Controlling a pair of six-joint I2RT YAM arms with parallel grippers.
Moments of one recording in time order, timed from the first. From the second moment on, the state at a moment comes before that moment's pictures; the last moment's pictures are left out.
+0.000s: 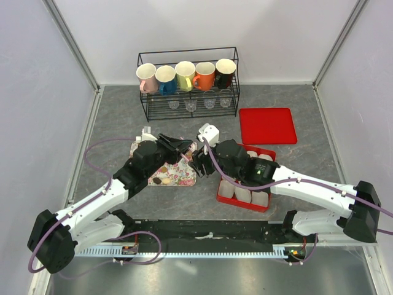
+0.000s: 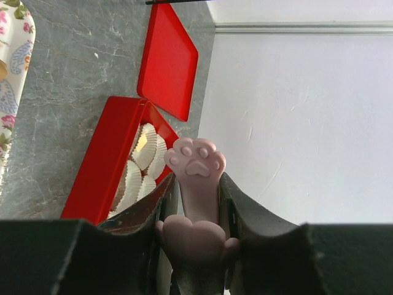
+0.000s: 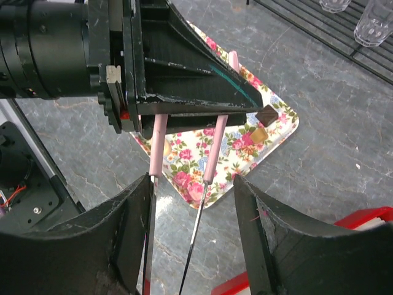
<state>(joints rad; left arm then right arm) -0.66 0.98 0.56 0.15 -0.08 -1.44 1.08 1.24 0.99 -0.12 0.17 0.20</state>
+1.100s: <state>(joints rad) -0.66 0.95 0.55 0.13 -0.11 -1.48 1.13 1.27 1.00 -0.13 0.24 0.16</state>
